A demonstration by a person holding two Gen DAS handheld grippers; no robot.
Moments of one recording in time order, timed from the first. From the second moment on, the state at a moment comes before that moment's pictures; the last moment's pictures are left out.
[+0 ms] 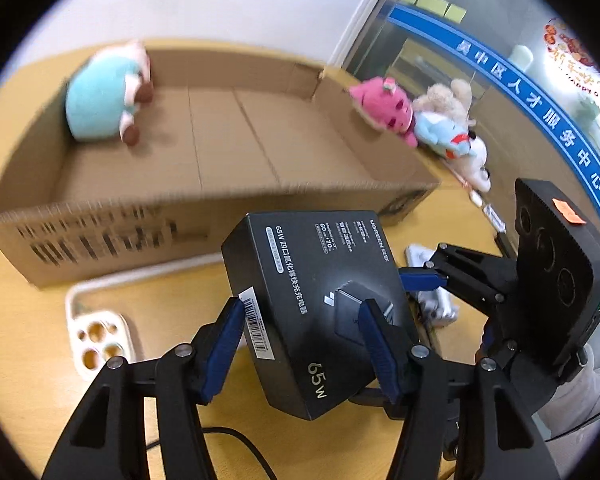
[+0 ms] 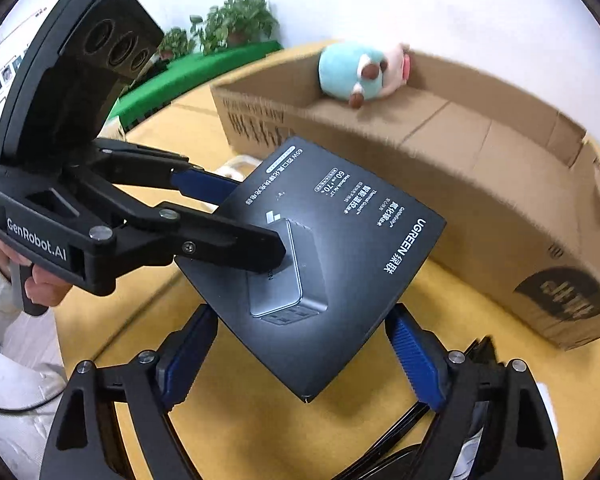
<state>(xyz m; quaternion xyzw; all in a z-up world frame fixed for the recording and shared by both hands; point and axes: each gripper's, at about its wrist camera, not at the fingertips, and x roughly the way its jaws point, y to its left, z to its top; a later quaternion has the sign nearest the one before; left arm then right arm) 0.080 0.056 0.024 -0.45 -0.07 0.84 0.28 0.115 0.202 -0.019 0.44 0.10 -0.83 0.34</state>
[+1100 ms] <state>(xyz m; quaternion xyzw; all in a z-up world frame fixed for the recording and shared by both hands) -0.119 0.044 0.240 -0.27 -0.04 0.92 0.28 -0.072 0.186 0.217 0.24 0.19 -0.91 0.28</state>
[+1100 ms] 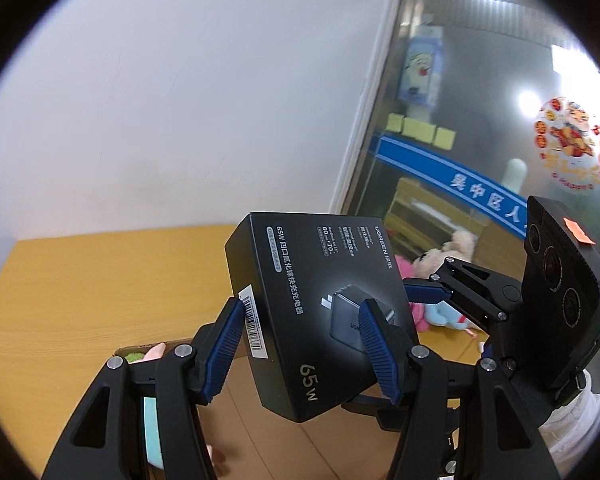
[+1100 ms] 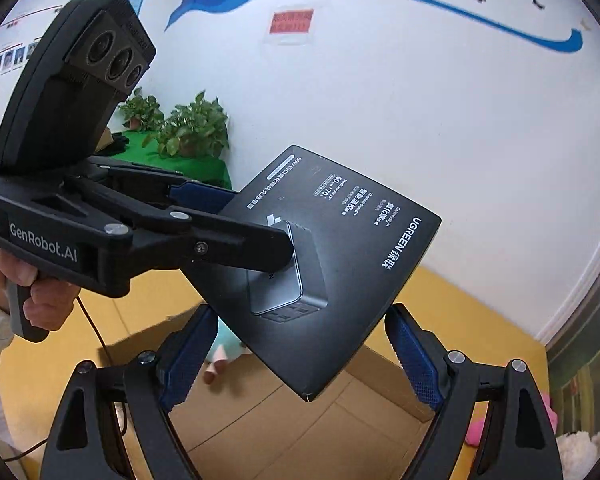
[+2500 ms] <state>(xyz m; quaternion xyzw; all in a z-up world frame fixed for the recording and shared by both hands) -0.082 0.042 0.196 -0.31 0.02 0.94 0.14 -0.113 0.235 0.103 0.35 0.11 -0.90 0.21</state>
